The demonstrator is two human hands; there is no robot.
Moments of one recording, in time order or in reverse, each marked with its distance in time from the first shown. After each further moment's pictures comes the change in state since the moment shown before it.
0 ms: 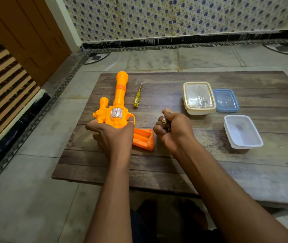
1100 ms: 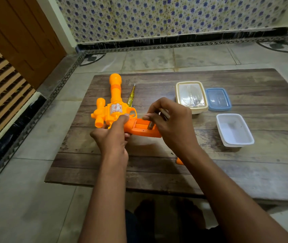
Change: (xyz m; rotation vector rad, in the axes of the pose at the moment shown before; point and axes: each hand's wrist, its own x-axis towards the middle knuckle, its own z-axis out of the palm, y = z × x) left_hand -0.010 0.015 0.008 -0.663 -0.160 -0.219; right_hand -0.011 -0.017 -0.024 -1.107 -0.247 -1.085
